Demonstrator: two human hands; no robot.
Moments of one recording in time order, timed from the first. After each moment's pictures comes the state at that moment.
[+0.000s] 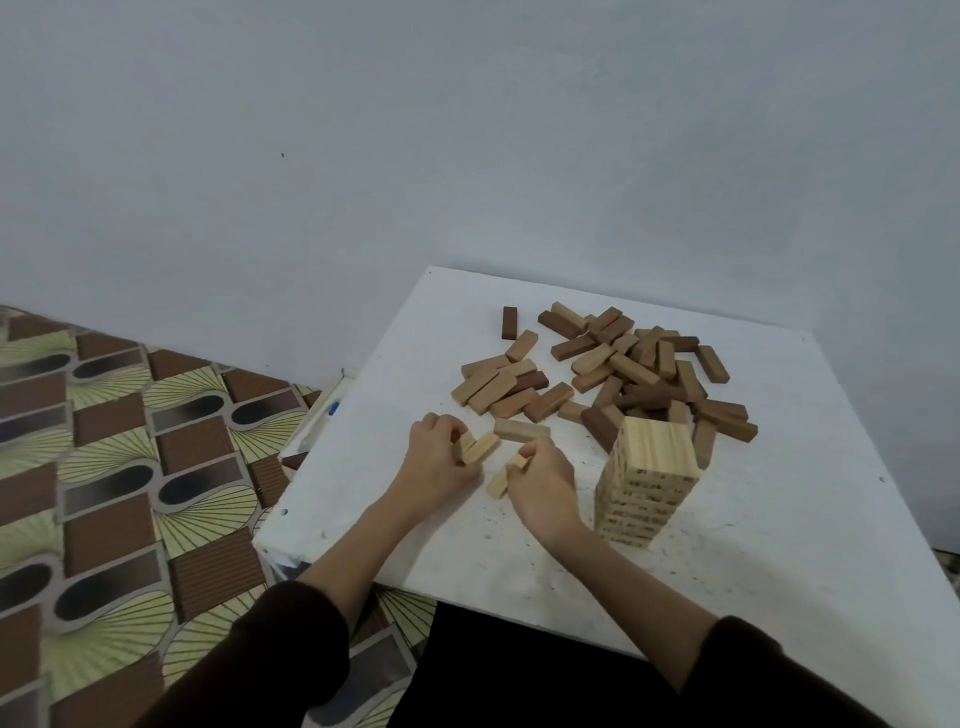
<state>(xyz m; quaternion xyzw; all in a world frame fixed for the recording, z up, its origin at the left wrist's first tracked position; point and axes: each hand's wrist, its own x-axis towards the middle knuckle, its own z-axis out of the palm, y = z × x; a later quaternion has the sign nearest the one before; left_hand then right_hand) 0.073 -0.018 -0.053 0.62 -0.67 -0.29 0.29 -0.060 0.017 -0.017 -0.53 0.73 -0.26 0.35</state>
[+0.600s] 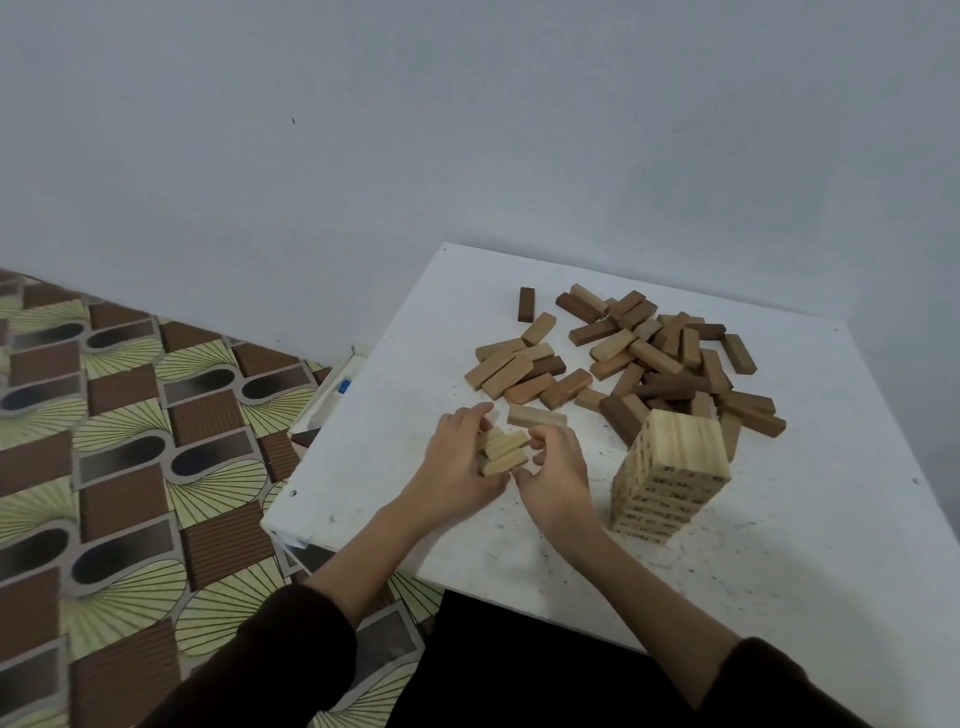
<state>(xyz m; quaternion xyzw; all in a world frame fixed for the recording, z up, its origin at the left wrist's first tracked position) 0.070 -0.003 -0.062 0.56 -0.72 -0.30 0.28 -0.063 0.015 -0.046 -0.59 0.68 -0.30 0.33</state>
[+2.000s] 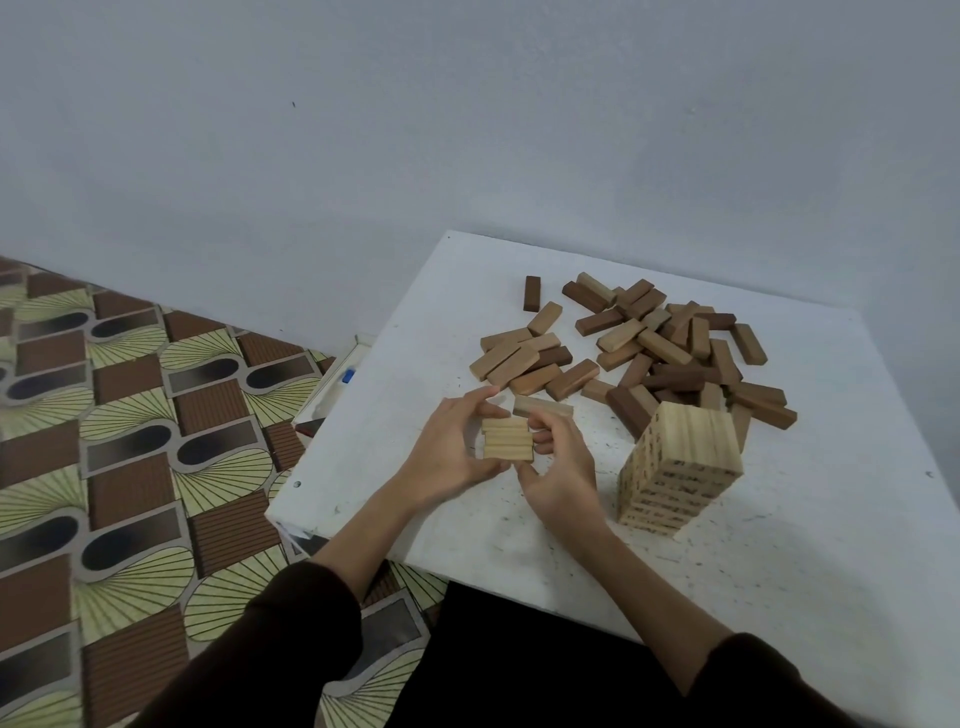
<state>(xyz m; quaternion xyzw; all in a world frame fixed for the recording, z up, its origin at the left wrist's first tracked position) 0.085 -0.013 -0.066 0.52 -0.70 -0.35 0.34 -0.071 0.010 -0.080 -0.64 0.59 -0.41 0.28</state>
